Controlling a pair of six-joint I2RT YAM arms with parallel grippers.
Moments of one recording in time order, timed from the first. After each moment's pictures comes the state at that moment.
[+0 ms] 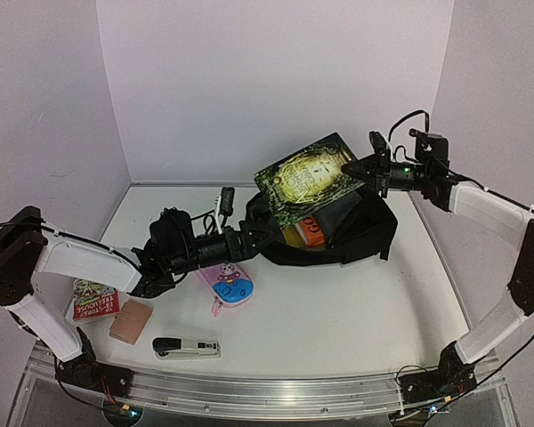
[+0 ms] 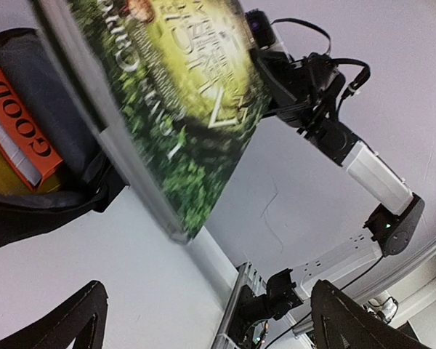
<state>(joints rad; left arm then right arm) -0.95 1.56 0.74 0.85 0.25 -0.88 0.23 1.52 1.23 0.02 -1.01 0.82</state>
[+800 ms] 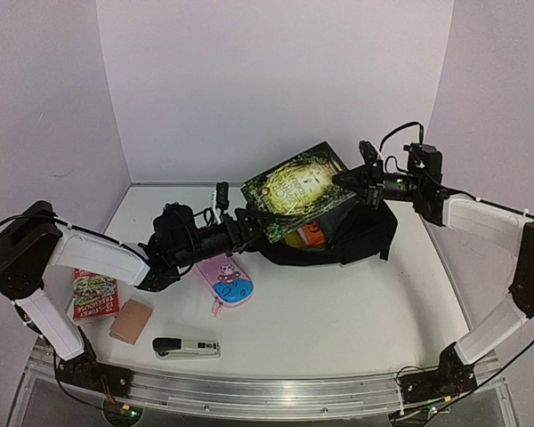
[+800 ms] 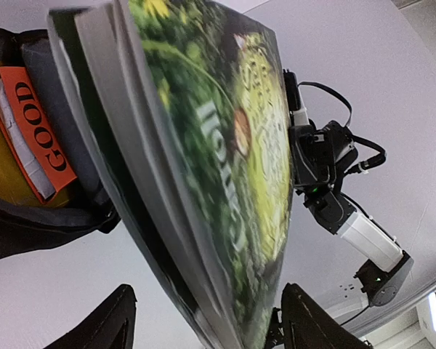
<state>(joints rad) -0.90 1.64 0.78 0.91 0.22 -1.04 0.29 1.51 1.10 0.23 -1.02 0.94</state>
